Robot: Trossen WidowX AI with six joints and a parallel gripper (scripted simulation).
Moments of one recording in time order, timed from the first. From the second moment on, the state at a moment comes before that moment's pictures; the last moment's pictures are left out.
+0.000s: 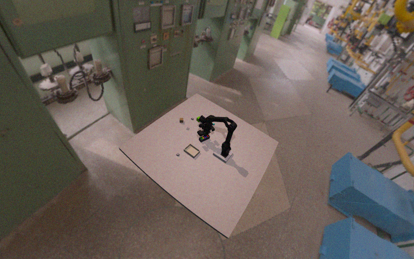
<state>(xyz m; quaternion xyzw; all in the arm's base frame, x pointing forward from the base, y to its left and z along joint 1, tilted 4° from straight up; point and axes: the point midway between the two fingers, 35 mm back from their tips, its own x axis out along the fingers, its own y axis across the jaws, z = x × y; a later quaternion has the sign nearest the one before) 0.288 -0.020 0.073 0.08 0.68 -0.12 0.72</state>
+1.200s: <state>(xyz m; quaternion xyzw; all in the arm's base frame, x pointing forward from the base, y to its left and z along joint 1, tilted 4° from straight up) 0.287 -0.021 0.056 0.08 0.68 -0.12 0.72</state>
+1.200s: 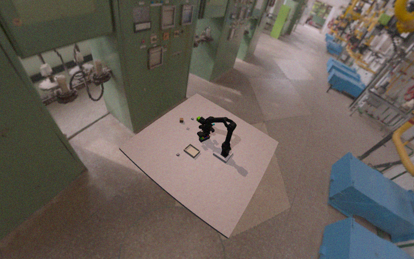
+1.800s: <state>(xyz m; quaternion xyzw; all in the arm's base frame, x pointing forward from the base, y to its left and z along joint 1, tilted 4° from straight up) 0.286 -0.021 0.055 0.08 0.68 -0.12 0.72</state>
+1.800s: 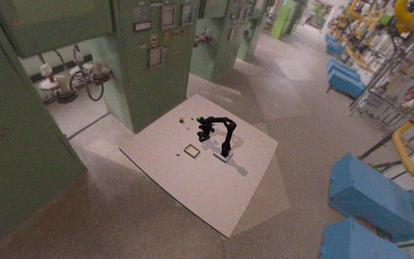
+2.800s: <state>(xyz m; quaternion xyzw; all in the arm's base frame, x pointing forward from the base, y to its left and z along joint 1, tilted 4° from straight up) 0.286 -0.021 0.067 0.08 0.68 -0.12 0.72</state>
